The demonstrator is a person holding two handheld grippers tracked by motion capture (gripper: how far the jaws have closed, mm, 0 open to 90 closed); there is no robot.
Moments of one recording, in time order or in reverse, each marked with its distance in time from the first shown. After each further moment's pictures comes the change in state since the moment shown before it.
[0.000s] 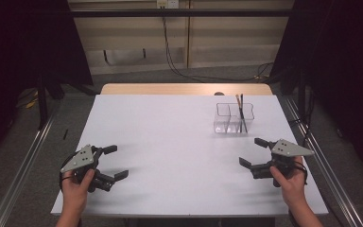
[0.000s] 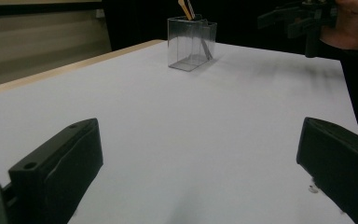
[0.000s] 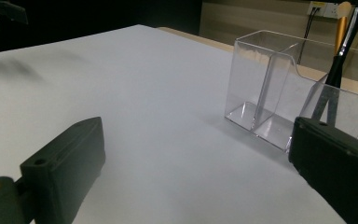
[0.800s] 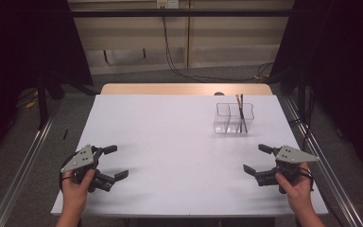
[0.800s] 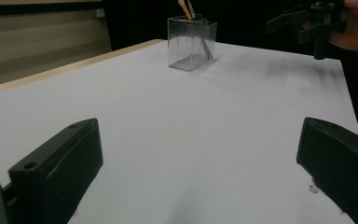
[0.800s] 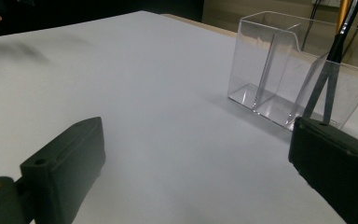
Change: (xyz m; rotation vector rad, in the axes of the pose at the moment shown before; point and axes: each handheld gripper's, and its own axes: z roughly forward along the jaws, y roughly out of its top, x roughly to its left) left arm 0.000 0.000 0.000 0.003 0.000 0.003; right arm 0.004 -0.010 -0.016 0.042 0.003 -0.010
